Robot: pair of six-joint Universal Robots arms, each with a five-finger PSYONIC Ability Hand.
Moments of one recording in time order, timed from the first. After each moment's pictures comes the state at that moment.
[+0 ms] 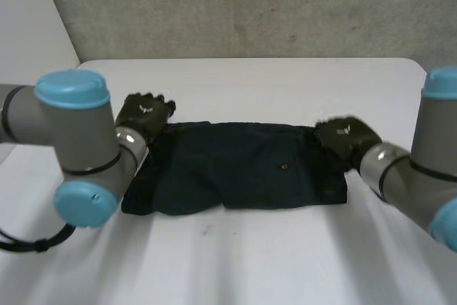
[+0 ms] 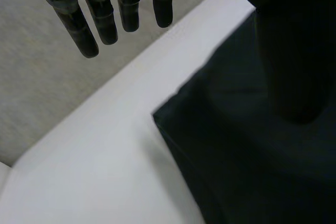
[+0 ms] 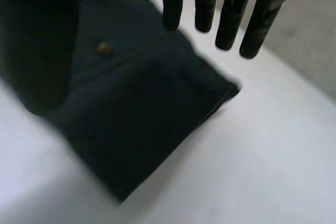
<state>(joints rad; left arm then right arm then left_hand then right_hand) 4.24 -2.13 -1.33 3.17 -1.68 3.52 1.92 -1.17 1.50 0.15 1.41 2.72 0.24 0.24 0.24 0.24 0.06 0.26 0.30 0.30 0.30 0.14</state>
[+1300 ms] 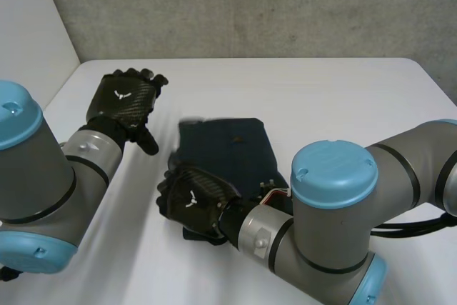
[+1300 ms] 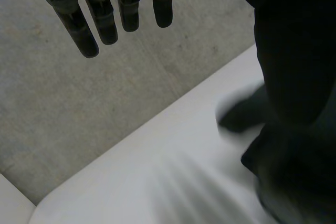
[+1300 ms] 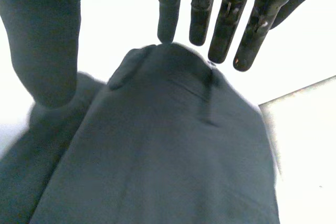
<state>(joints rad) 4.24 -1.78 -1.65 3.36 -1.64 3.42 2.37 -1.05 1.47 -0.11 1.10 2.23 0.24 0.23 0.24 0.24 0.06 0.39 0.44 0.45 0.46 0.27</state>
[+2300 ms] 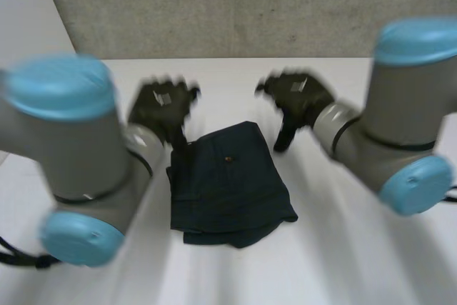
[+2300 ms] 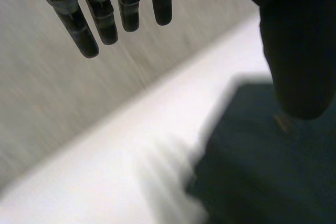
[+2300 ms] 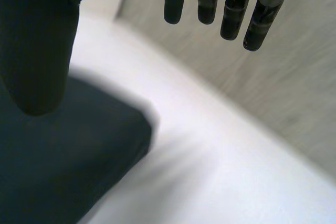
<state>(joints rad) 4.06 -1.94 -1.35 3.11 -1.79 3.37 2.11 -1.08 1.15 0.18 1.44 2.88 0.22 0.23 0.24 0.24 0.06 0.19 0.22 0.21 0.23 0.07</state>
